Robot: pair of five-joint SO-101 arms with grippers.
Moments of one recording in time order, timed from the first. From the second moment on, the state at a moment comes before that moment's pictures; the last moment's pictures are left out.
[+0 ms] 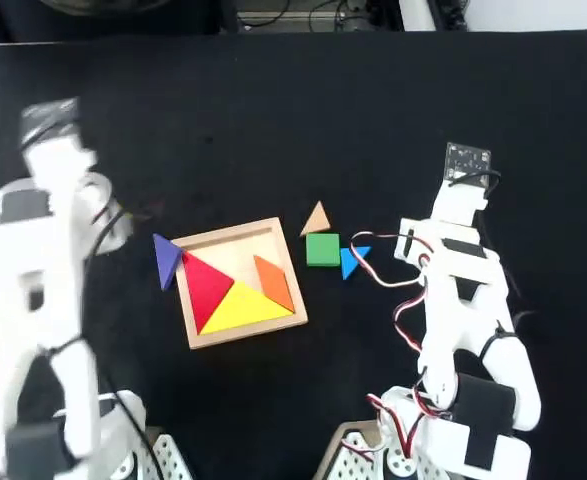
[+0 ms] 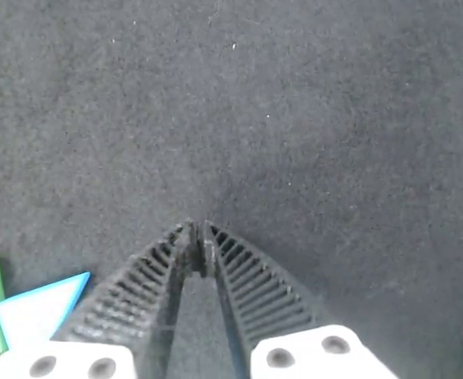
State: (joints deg) left arm -19.3 -25.3 32.9 69.8 0.7; right arm 13.7 -13.1 54.9 26.2 2.2
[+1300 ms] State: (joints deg) left arm -62.9 -30.0 66.1 54.5 -4.3; right arm -46.7 47.1 -54.1 95.2 -9.5
